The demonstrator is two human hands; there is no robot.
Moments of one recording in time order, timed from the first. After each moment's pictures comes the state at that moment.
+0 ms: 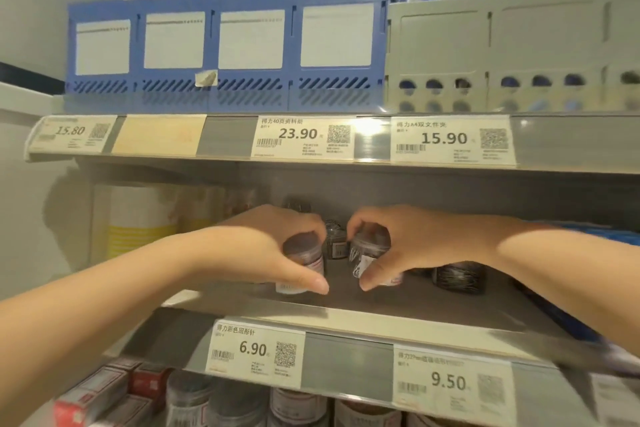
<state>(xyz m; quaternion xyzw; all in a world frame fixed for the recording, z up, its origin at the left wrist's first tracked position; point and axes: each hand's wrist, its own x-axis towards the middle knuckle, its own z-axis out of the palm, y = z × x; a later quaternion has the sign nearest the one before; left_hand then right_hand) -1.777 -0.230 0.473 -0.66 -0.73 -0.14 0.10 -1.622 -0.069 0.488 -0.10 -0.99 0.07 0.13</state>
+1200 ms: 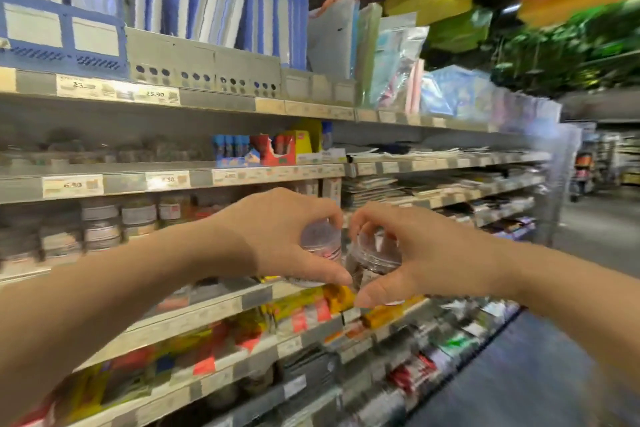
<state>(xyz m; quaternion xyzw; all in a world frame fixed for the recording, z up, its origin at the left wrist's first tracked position) -1.385 -0.500 0.418 -0.91 -0.39 -0.13 0.07 -1.179 -0.526 0.411 -0.42 -0.89 0.05 0.18</state>
